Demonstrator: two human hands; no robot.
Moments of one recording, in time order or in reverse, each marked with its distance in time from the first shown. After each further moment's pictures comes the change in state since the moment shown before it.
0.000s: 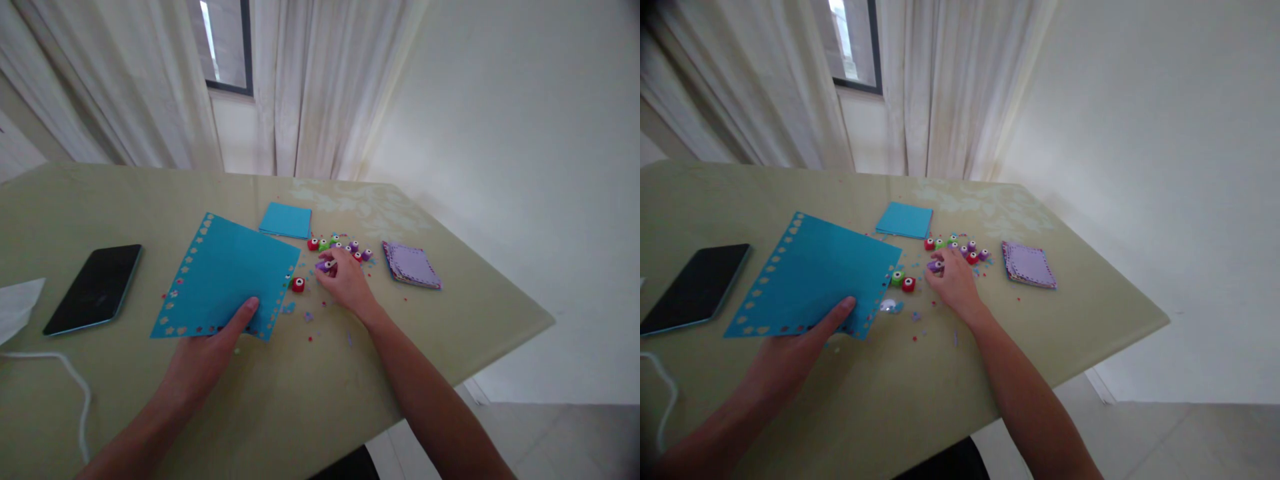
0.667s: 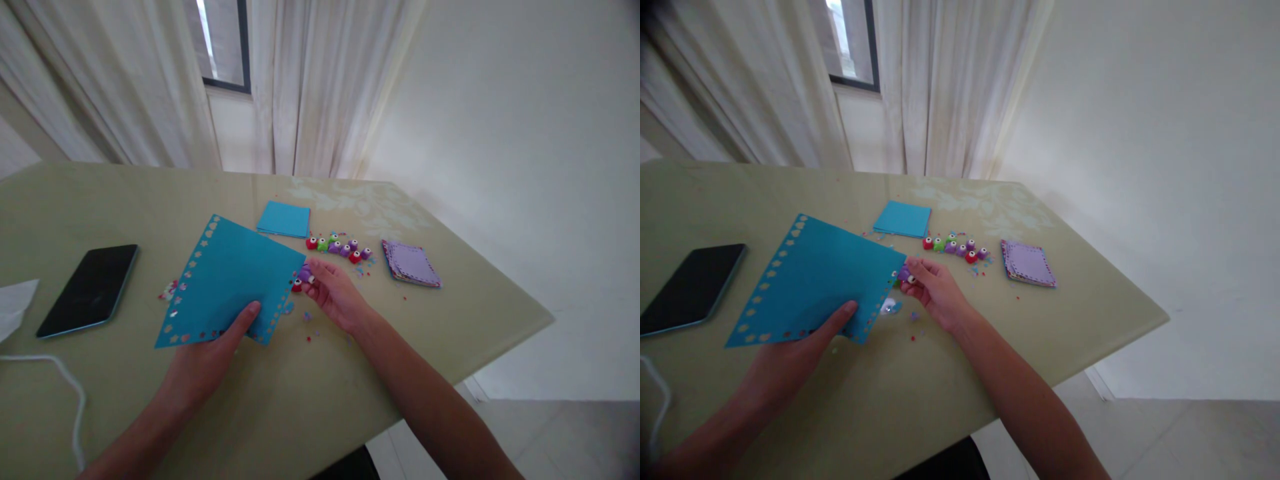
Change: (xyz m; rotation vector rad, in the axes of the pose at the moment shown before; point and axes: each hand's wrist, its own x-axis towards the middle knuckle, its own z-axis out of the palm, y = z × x) left_hand -0.001 -0.005 0.002 0.033 0.000 0.081; right_hand -0.017 -0.042 0.014 1.309 -0.269 0.463
